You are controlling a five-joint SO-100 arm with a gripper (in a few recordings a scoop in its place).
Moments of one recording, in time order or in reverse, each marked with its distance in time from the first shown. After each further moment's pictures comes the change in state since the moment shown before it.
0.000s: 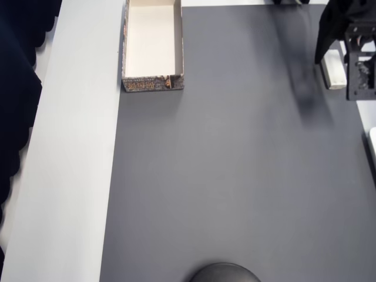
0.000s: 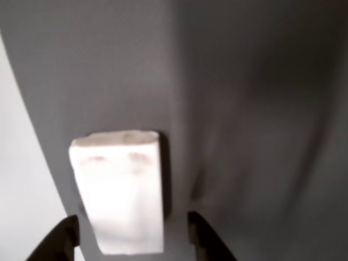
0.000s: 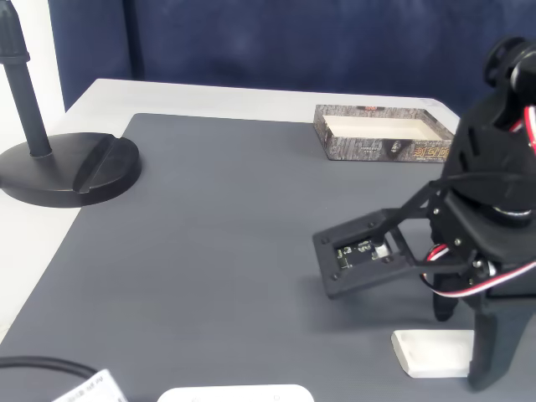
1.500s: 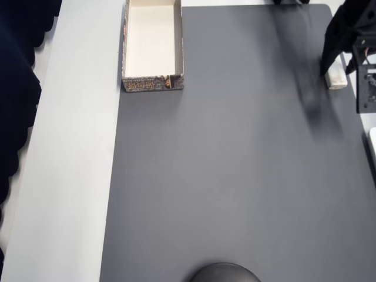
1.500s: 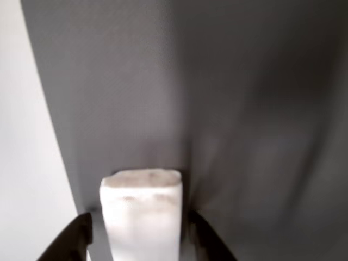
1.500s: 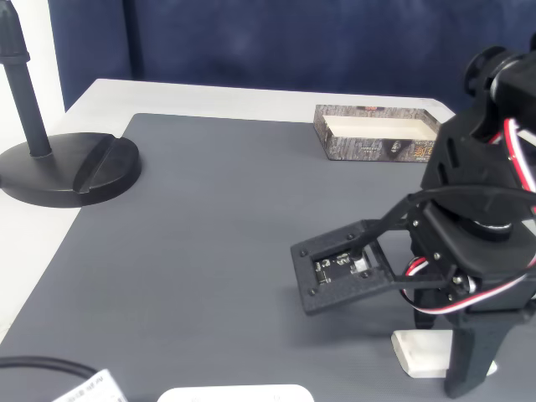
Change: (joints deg) arm -1.6 -5.8 -6.2 -1.3 0.2
